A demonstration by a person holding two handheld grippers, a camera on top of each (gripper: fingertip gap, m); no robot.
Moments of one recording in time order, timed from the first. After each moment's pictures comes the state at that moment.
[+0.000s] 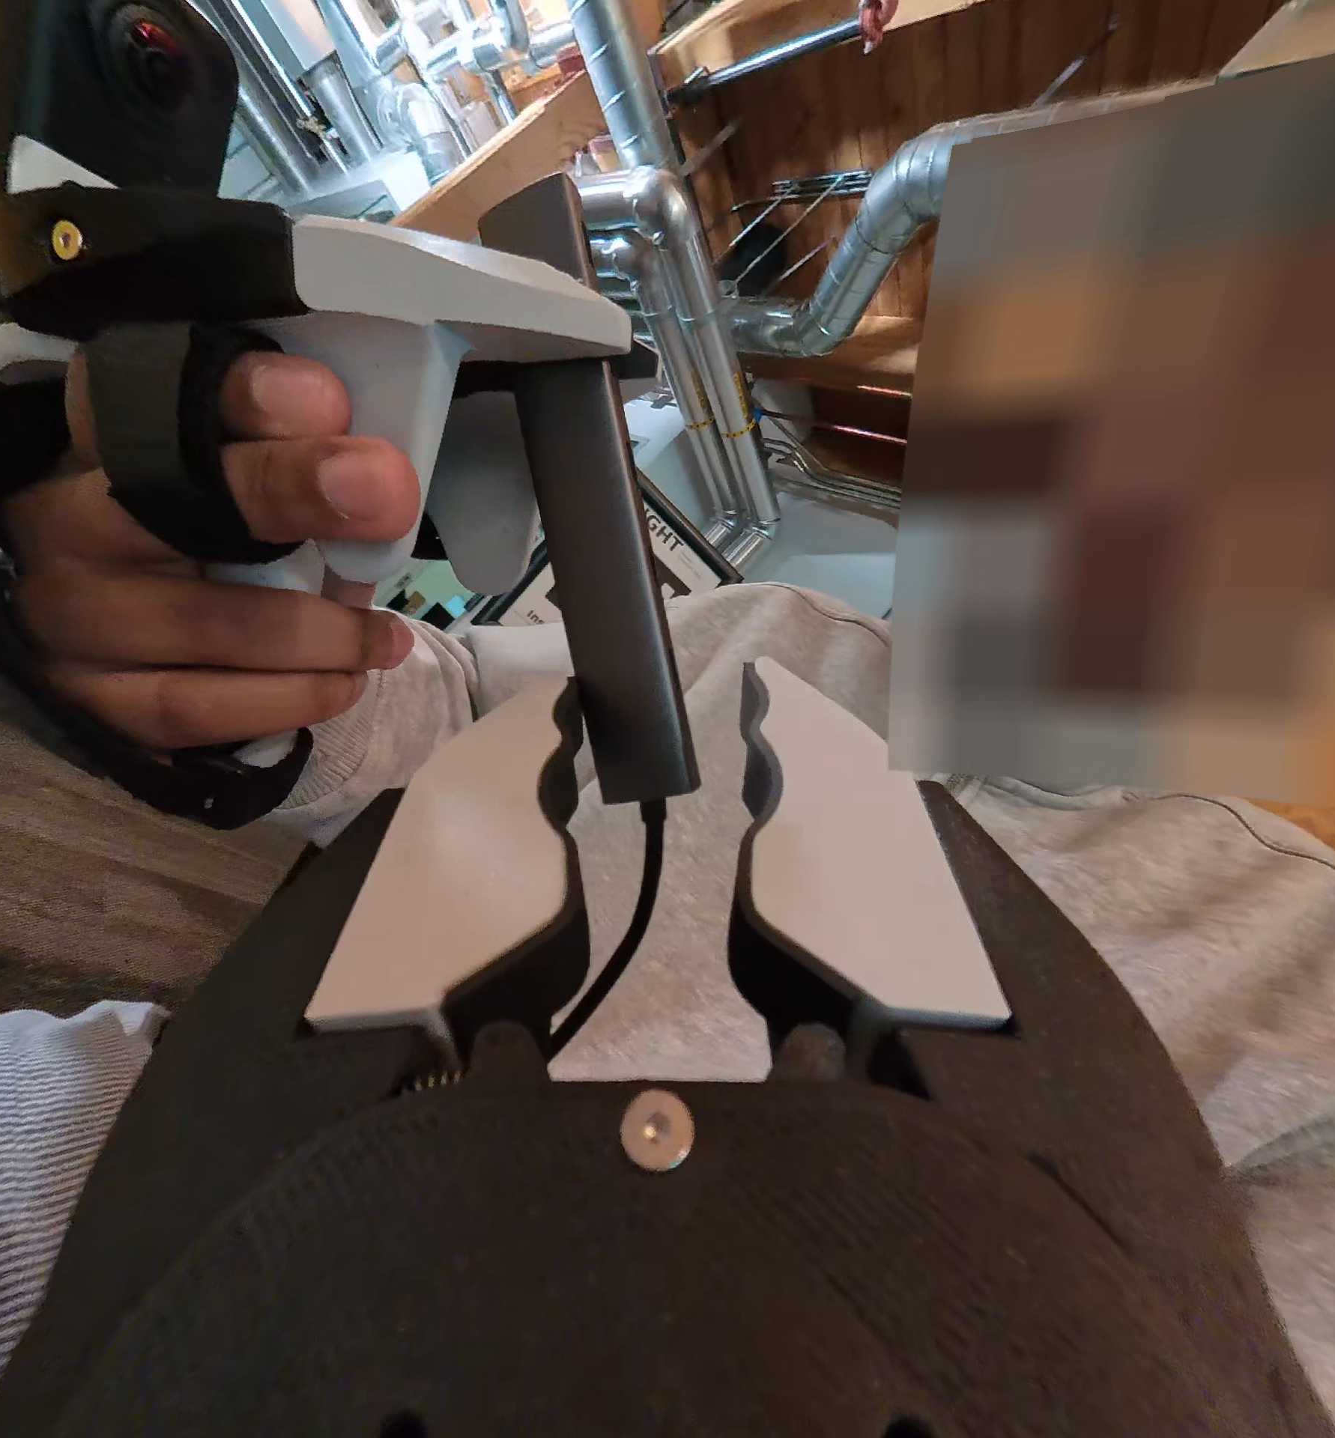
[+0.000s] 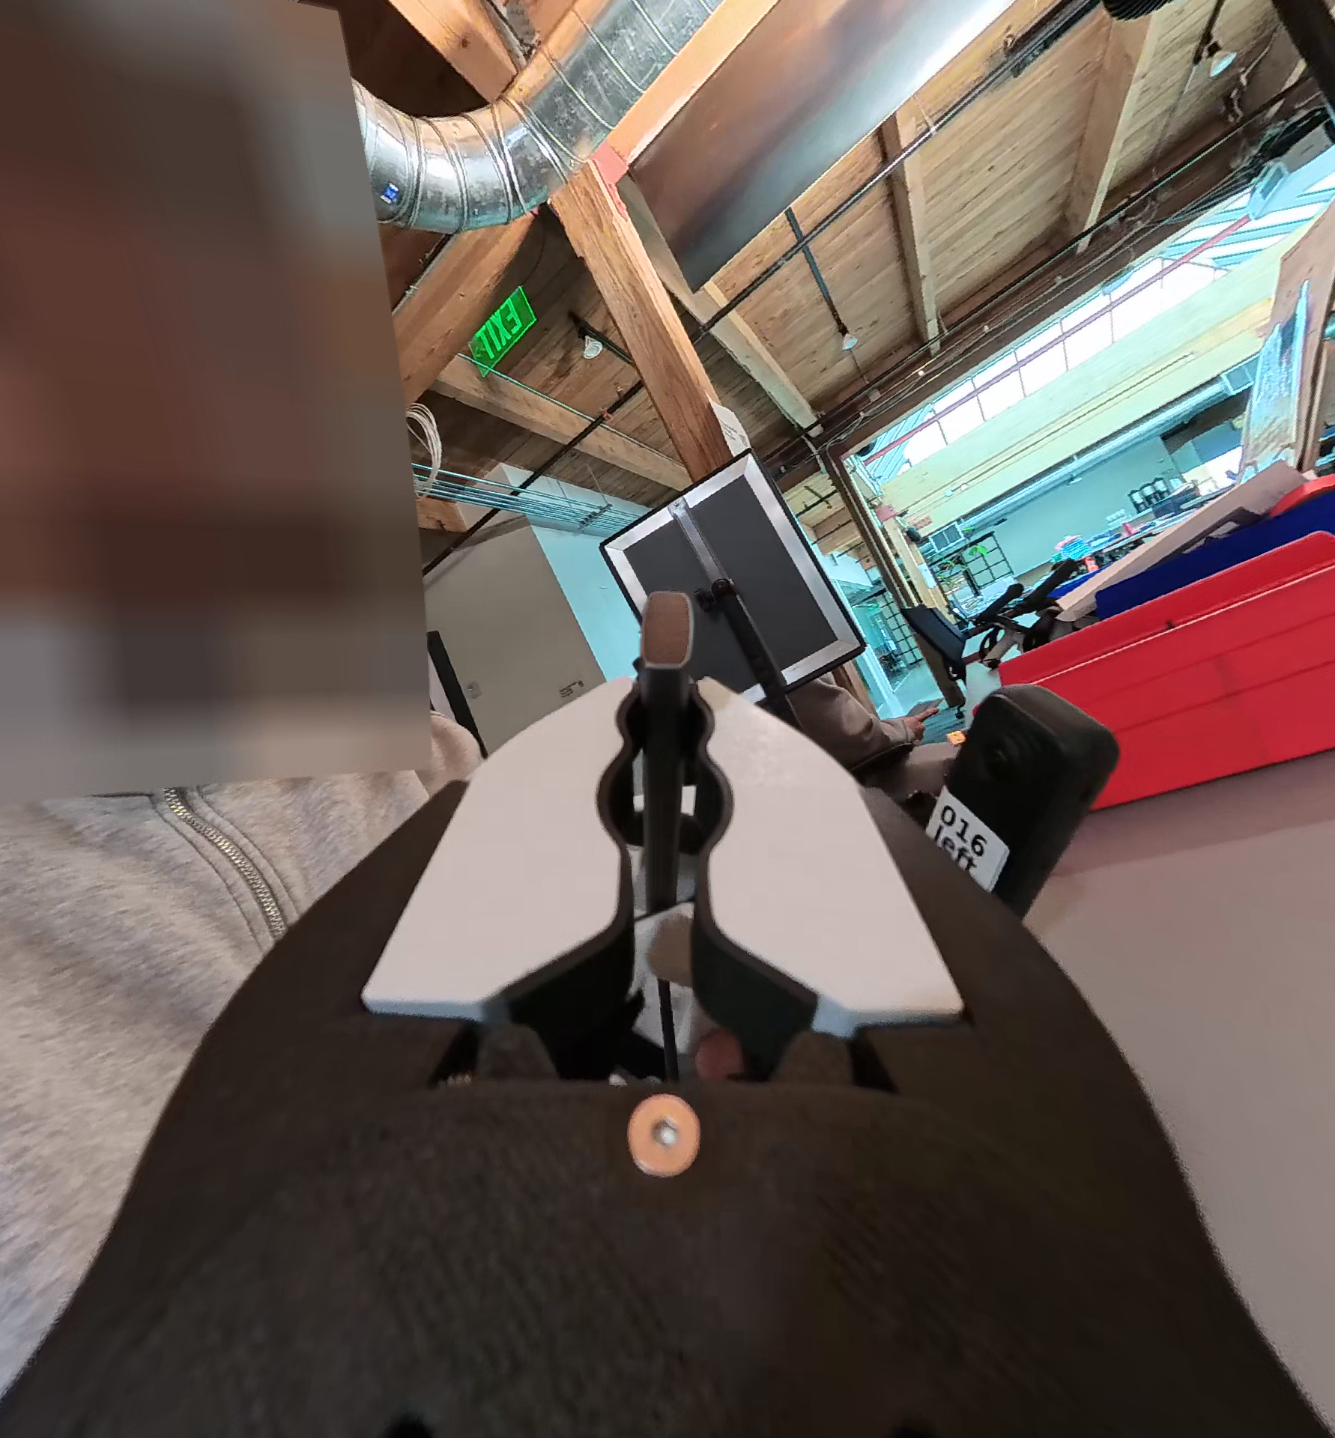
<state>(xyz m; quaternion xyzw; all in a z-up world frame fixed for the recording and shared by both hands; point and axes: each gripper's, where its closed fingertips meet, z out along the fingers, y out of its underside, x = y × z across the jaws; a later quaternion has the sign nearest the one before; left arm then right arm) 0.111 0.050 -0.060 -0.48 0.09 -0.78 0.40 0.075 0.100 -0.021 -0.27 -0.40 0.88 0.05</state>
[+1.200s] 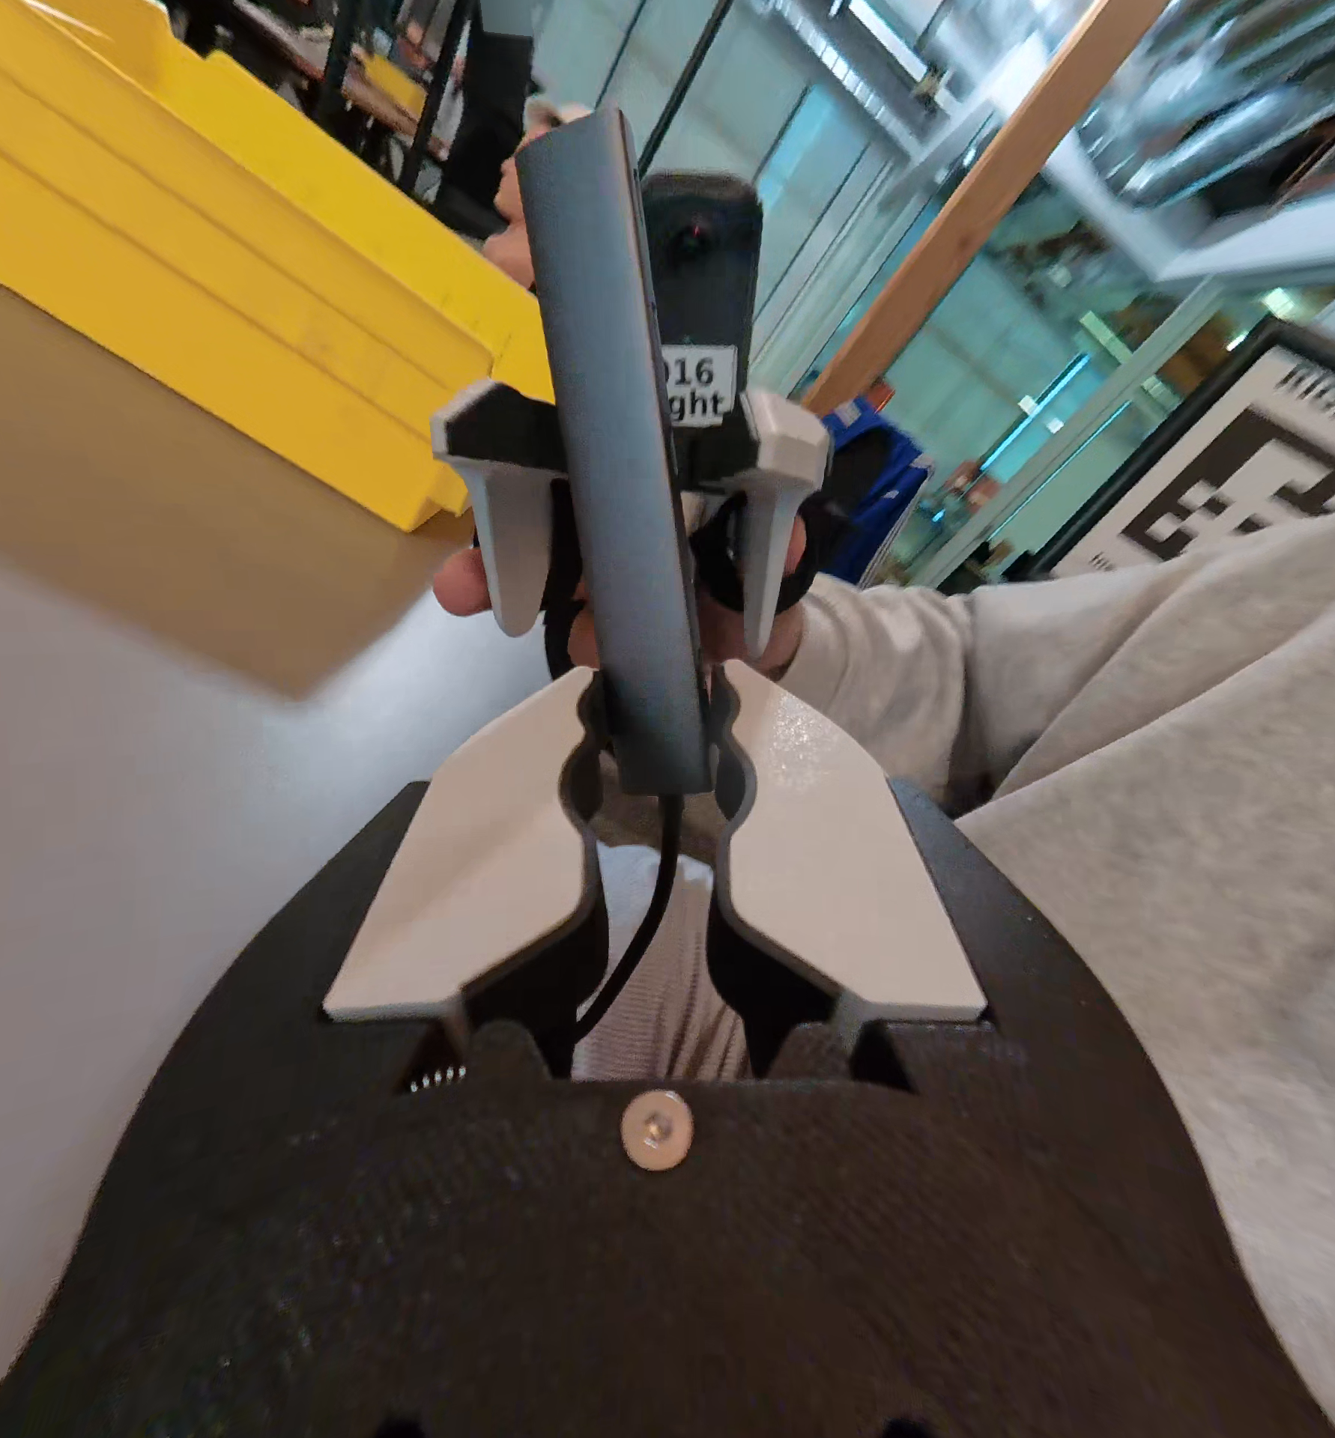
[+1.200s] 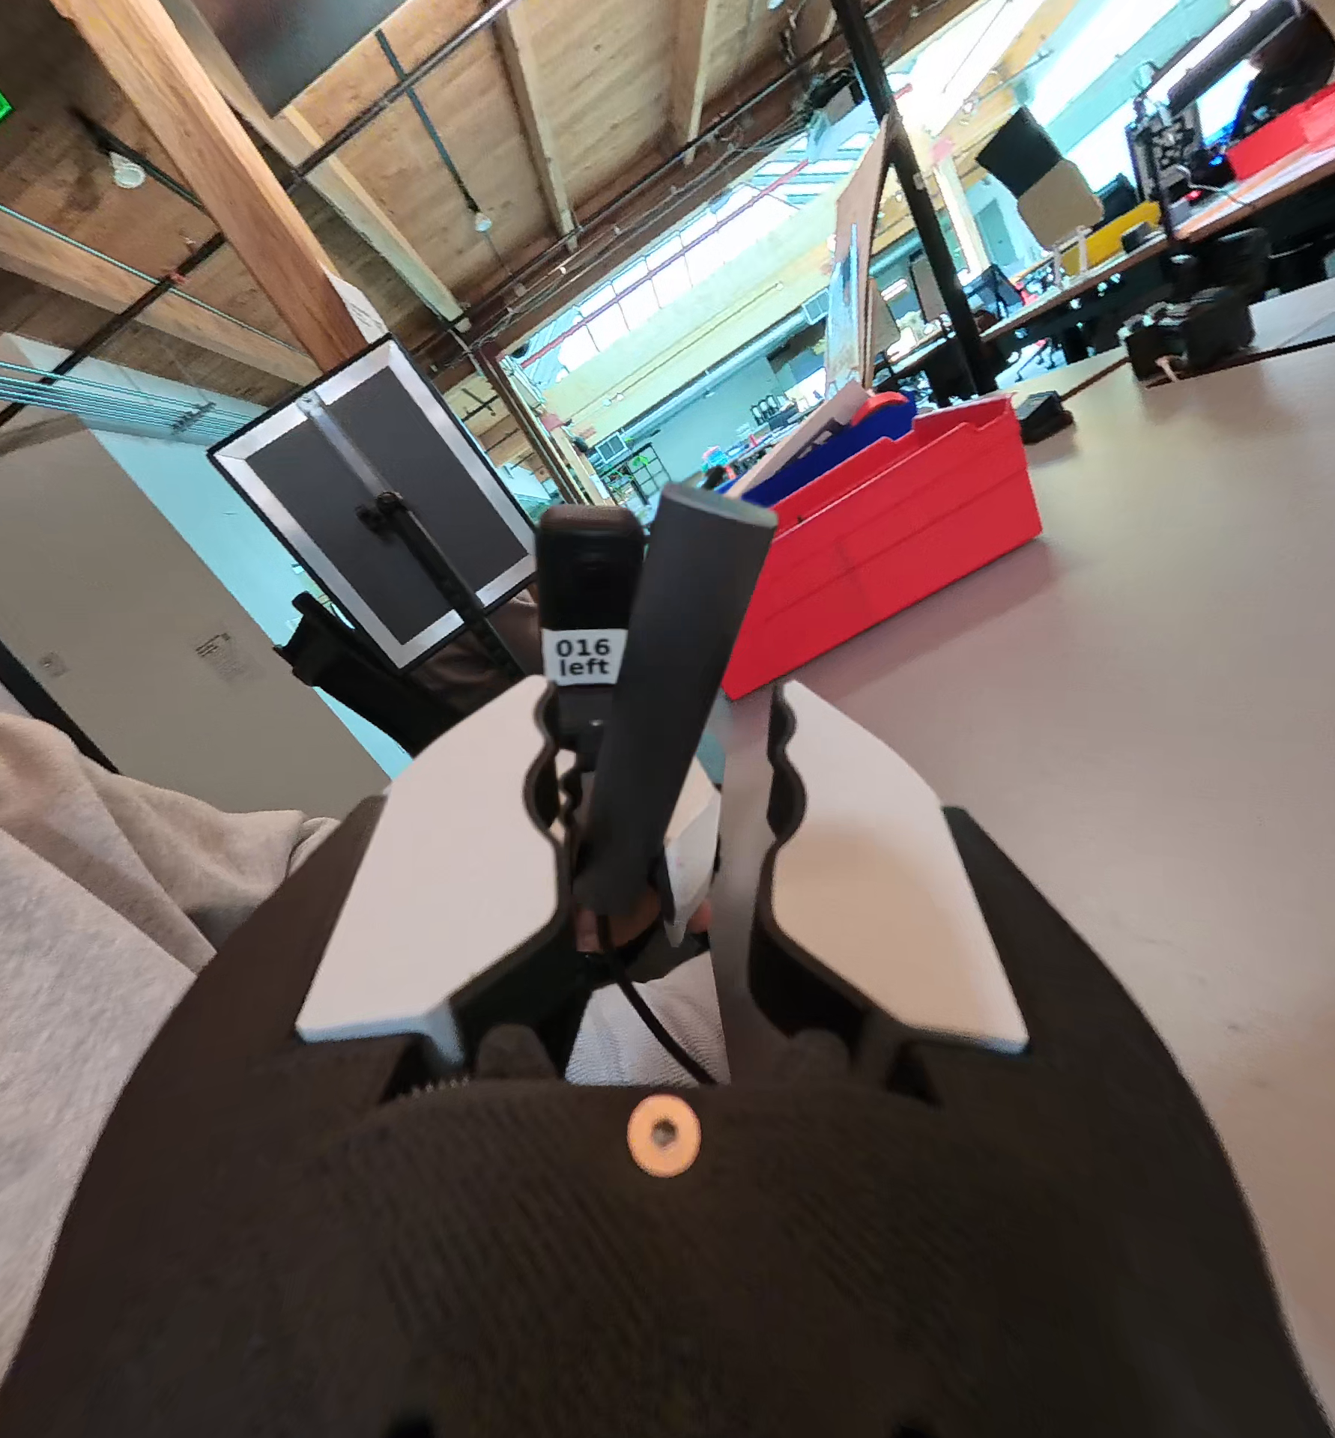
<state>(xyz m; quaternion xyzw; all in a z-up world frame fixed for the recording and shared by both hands) 0.076 0.095 -0.113 -0.72 0.06 -0.44 0.54 0.028 0.114 -0.072 -0.45 -0.45 0.76 0.17</state>
